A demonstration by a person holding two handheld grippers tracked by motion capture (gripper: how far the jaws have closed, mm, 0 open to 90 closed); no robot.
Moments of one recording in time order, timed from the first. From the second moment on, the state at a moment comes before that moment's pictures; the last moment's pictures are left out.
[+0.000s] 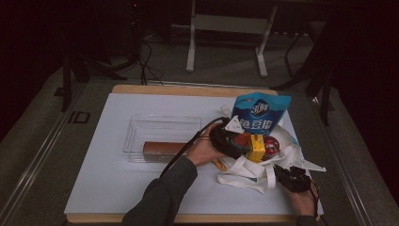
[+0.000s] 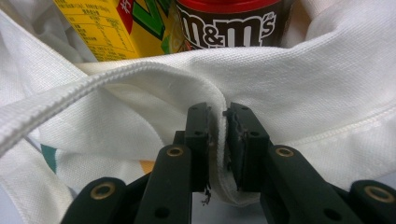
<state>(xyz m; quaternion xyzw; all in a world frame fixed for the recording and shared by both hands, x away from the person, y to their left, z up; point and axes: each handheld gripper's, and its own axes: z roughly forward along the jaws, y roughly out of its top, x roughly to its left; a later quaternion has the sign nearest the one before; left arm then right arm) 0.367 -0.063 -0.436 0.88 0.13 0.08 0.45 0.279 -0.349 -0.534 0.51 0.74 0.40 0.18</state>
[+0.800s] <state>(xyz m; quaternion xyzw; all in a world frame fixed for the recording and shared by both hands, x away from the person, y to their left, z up) 0.379 -0.098 -0.443 0.89 0.12 0.06 0.44 0.280 -0.349 -0.534 0.51 0.74 0.40 0.18</state>
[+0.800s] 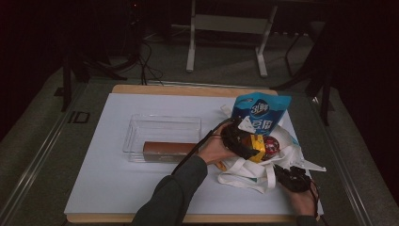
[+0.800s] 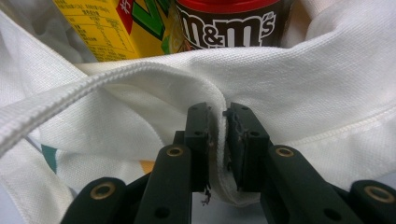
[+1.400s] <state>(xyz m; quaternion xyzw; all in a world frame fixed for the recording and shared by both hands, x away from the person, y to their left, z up) 0.390 -0.121 -0.452 0.91 0.13 0.05 0.40 0.280 -0.349 -0.534 0.51 0.74 0.40 0.18</state>
